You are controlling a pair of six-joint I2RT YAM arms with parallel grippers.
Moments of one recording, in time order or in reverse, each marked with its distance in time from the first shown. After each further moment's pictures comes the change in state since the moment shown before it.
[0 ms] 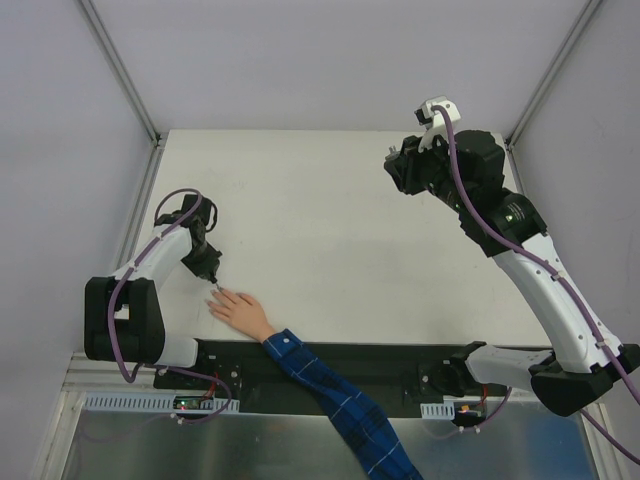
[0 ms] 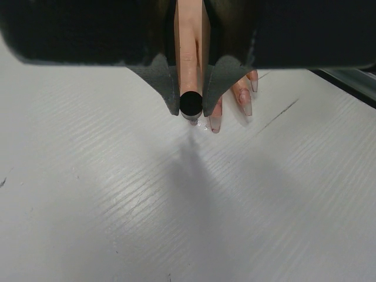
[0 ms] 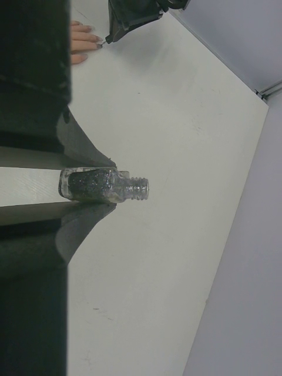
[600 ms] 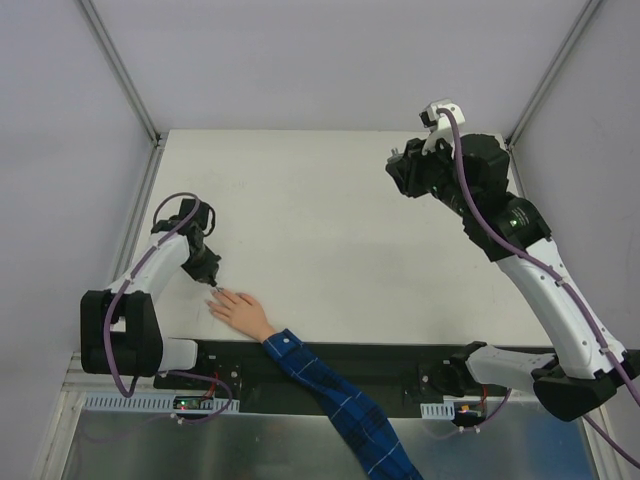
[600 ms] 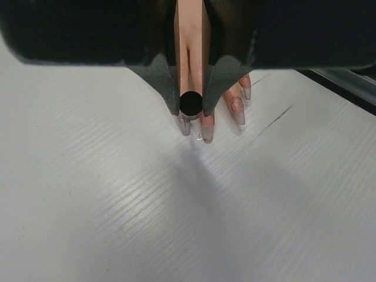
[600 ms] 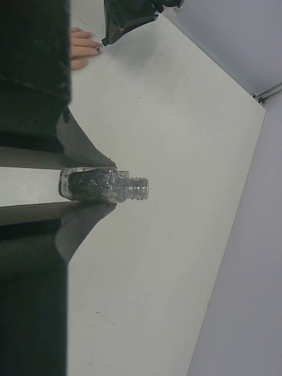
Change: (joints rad) left arm 0.000 -0.055 -0.040 -0.003 0.016 0.015; right arm 0.000 -0.022 -0.016 0.000 -0.002 0.019
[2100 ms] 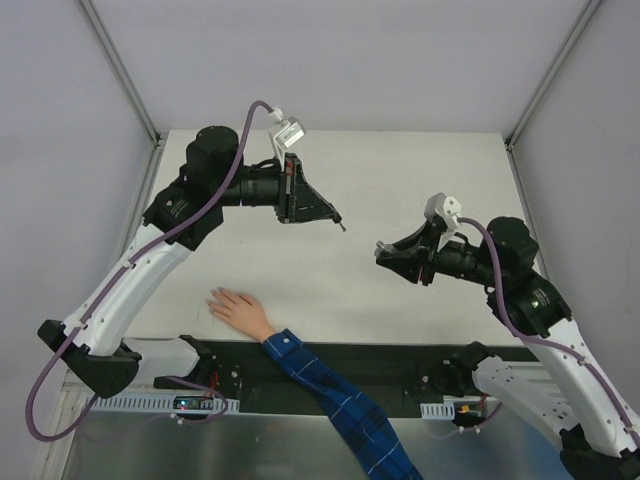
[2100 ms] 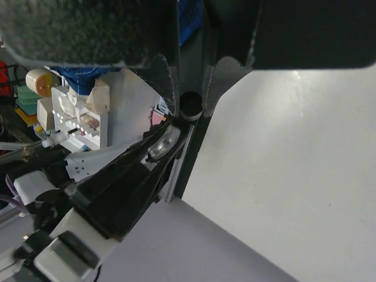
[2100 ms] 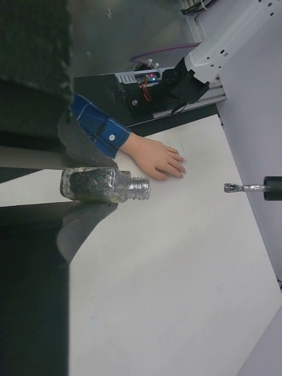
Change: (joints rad) left arm -0.568 -0.120 0.657 0.346 0.972 0.433; right arm 0.000 -0.489 -0.544 0.147 -0.667 -0.092
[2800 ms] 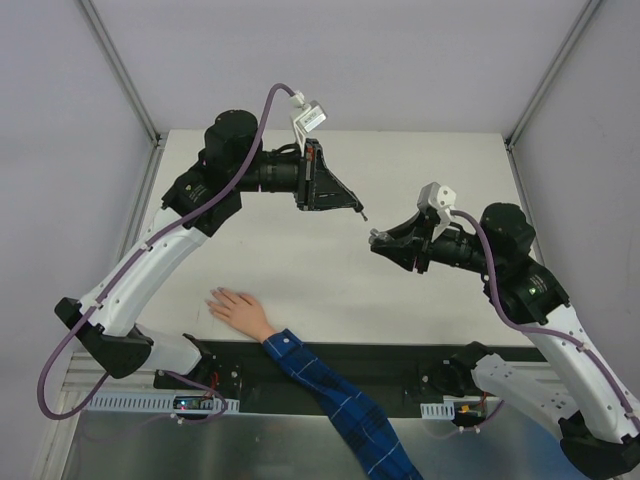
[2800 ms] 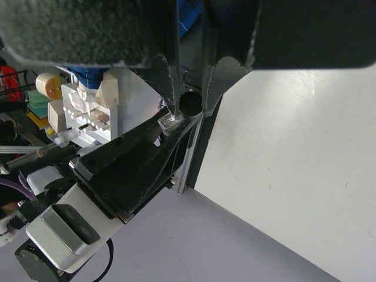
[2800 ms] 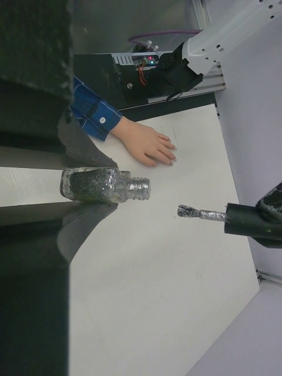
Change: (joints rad) left arm -0.073 0.138 0.173 0.060 0.007 -0.036; right arm 0.030 0.097 0.101 0.018 -0.001 -0.095
